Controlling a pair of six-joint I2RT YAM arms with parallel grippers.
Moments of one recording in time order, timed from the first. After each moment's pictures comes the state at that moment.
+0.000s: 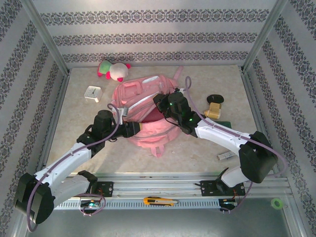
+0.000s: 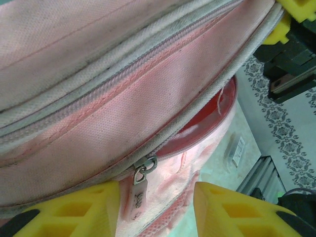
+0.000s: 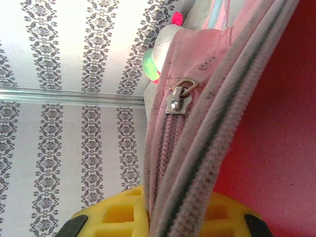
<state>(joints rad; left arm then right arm) -0.43 1.01 0.58 -0.08 0.46 -0.59 0.73 1.48 0.98 0.17 0.07 1.41</state>
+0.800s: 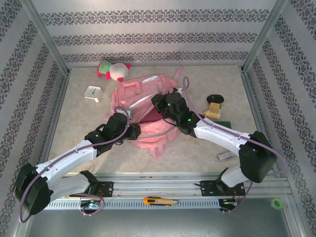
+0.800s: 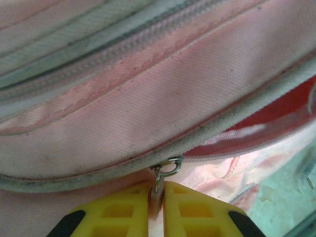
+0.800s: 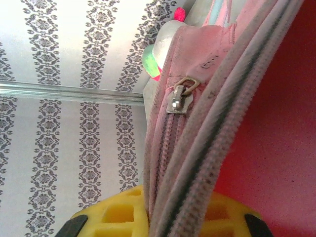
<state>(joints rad) -0.64 1.08 0.68 -0.30 0.02 -0.66 0.76 1.48 1.01 0.15 0.09 1.40</state>
